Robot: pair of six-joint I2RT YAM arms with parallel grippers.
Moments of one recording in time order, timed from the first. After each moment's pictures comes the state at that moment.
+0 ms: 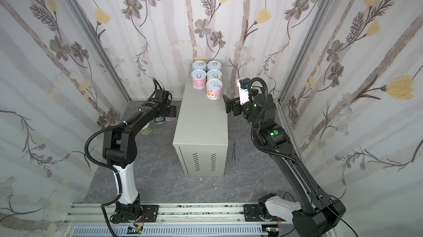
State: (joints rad) left arm -0.24 1.98 1.70 -0.58 -0.08 -0.15; right arm 0.42 1.17 1.31 -0.17 0.01 -0.08
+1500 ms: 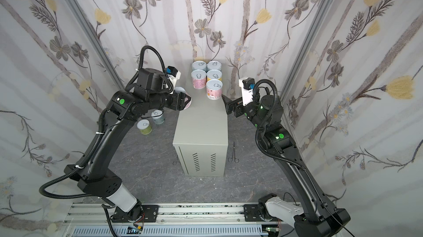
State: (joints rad) left arm -0.62 1.68 2.23 -1.12 0.00 -0.15; right arm 0.42 1.12 1.32 -0.16 -0.13 -0.05
